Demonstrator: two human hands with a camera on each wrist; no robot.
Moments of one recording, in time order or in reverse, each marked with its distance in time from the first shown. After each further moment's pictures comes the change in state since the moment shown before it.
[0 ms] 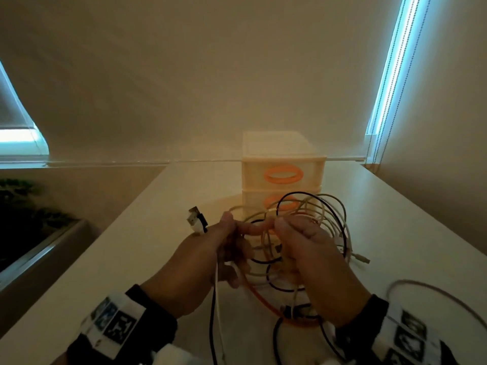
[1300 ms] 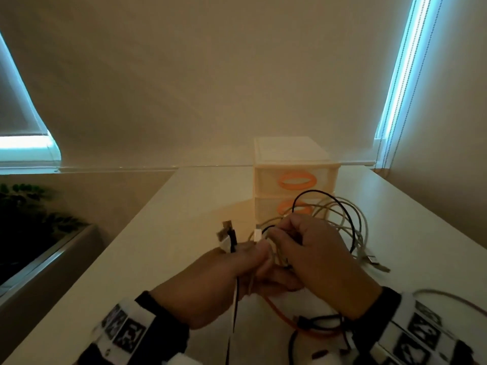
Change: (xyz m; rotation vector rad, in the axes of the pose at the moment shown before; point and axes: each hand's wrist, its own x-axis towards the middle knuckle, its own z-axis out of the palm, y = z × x) left_hand -0.006 0.001 -0.005 -0.135 -0.380 -0.044; right_hand 0.020 -0.010 0.012 -0.609 0.047 -0.282
